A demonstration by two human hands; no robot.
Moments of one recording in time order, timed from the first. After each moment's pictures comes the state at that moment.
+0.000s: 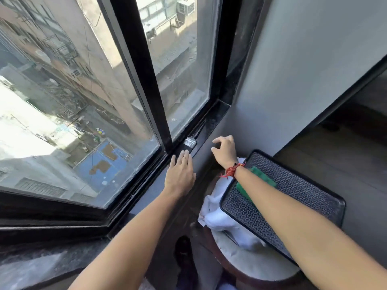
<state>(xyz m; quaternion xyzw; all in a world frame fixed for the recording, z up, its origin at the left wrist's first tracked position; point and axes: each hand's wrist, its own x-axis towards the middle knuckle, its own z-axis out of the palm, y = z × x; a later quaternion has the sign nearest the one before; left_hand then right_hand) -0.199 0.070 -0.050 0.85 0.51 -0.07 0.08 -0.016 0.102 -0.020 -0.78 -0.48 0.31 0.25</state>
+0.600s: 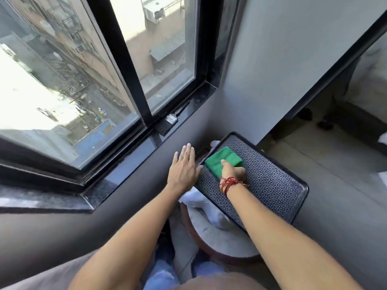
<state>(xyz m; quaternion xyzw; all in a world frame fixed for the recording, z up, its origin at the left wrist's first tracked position) -0.107 -0.024 -0.067 0.81 0.57 -0.01 0.15 0.048 -0.033 -0.061 -0.86 -0.02 0.35 0.38</state>
